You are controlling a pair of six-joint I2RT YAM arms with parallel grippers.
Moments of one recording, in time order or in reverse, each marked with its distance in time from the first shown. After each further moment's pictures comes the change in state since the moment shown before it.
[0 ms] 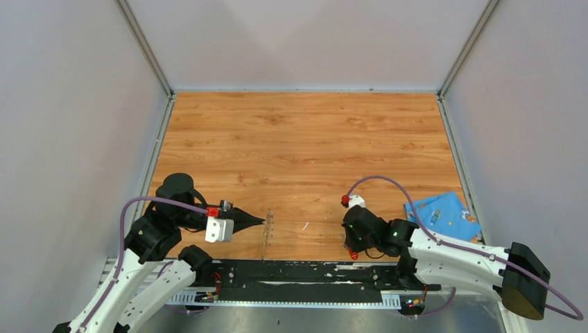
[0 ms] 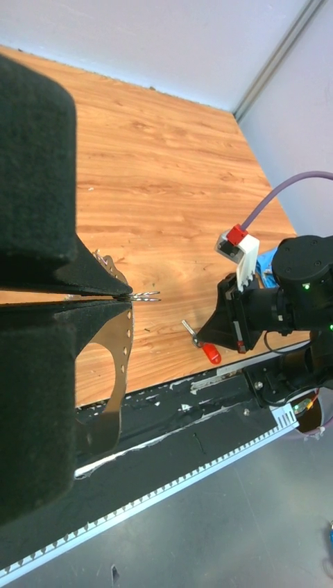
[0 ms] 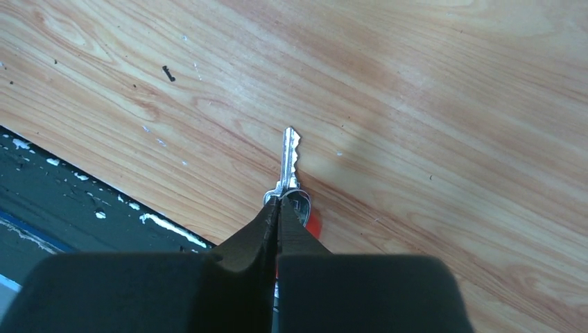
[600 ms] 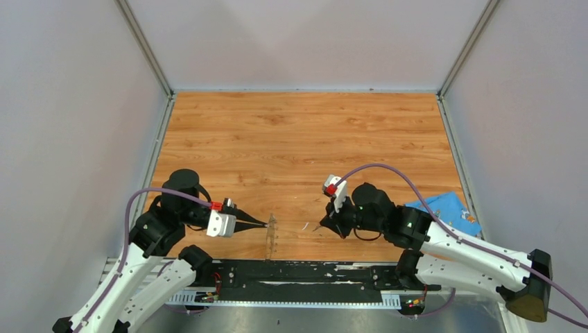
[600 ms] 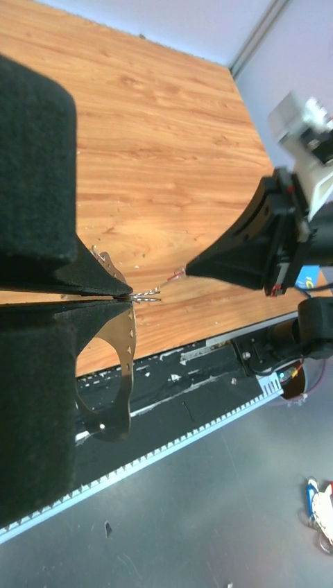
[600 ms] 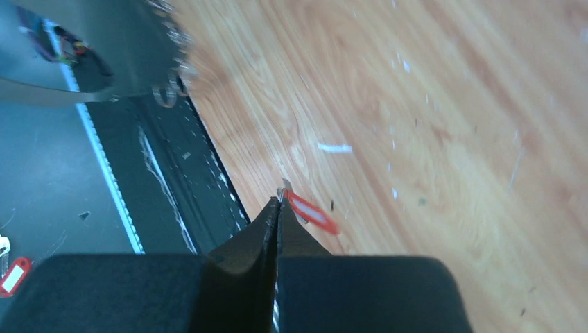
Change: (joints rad) left arm 0.000 0.044 0.000 0.000 0.058 -0.043; right arm 0.014 -0.063 0.259 0.098 -0.244 -0.418
